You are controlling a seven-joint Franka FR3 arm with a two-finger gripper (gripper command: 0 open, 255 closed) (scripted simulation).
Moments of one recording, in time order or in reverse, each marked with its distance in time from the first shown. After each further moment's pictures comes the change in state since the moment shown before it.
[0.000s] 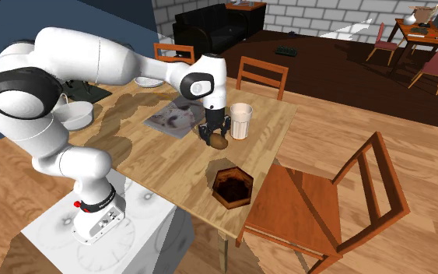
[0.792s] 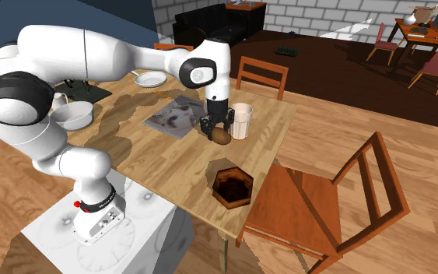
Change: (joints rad) arm -0.025 -0.054 0.012 0.107 -0.034 -0.135 -0.032
